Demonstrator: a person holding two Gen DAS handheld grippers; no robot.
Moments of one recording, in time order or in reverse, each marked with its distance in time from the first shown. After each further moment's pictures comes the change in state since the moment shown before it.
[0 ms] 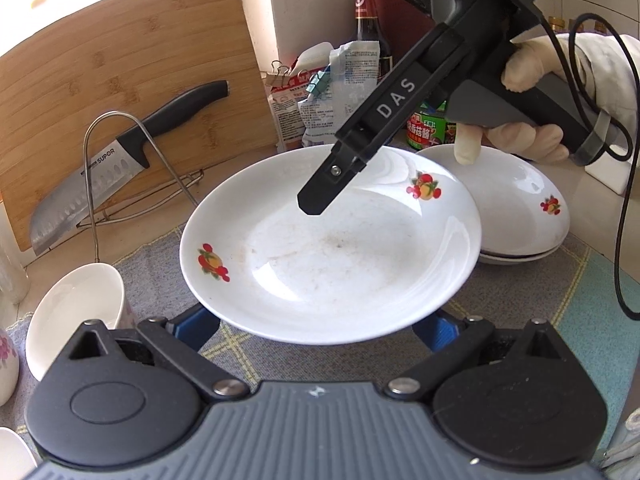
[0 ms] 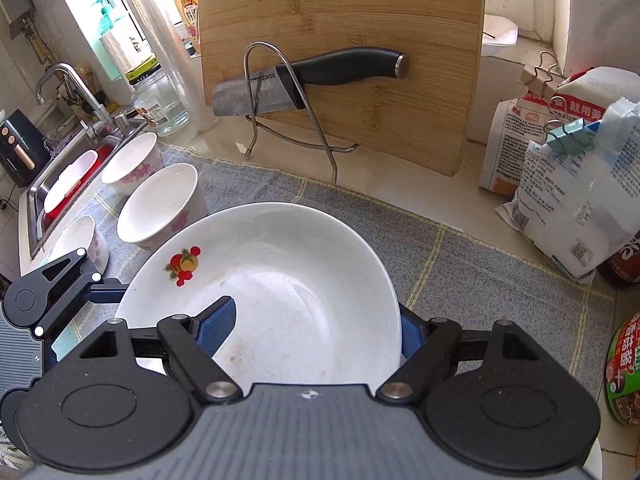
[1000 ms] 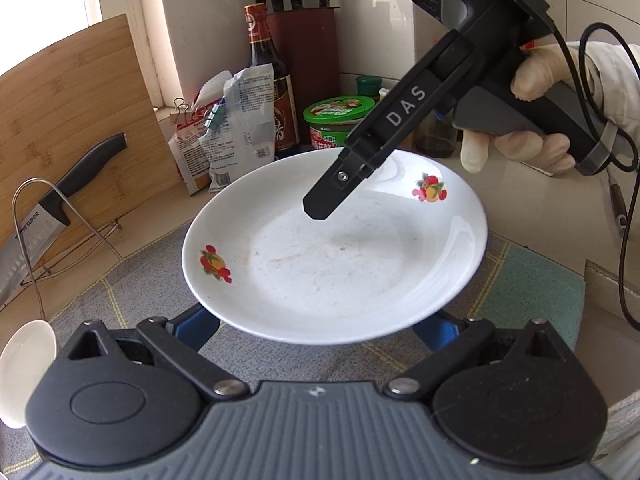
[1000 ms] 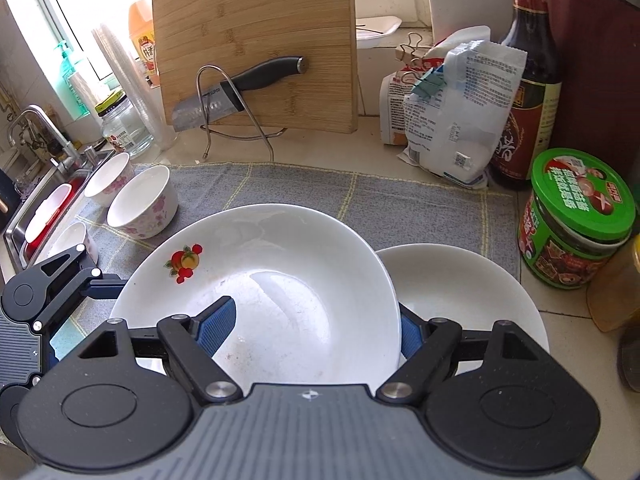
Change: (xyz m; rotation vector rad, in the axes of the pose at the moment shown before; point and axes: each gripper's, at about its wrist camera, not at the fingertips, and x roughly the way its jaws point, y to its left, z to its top) left arm -0.013 -0.056 0.016 0.144 -0.022 -0.145; right arm -0.080 -0.014 -0.075 0.157 -0.082 -0.123
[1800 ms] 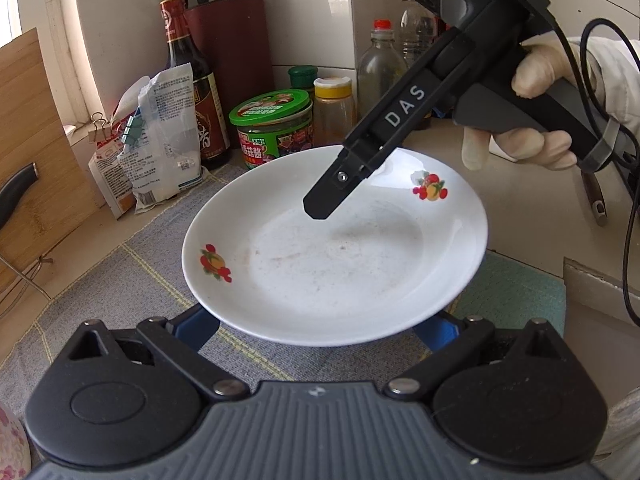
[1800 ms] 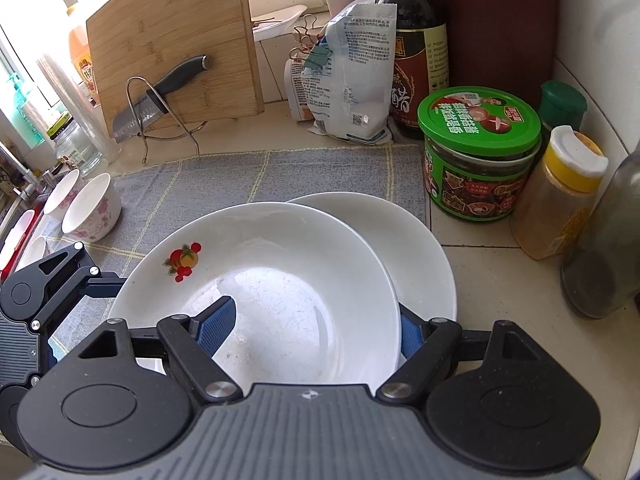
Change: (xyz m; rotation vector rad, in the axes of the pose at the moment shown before) left arm 0.044 -0.026 0.018 0.089 0.023 -0.126; right arm -0.022 -0.055 -0.035 0.133 -0.002 -0.089
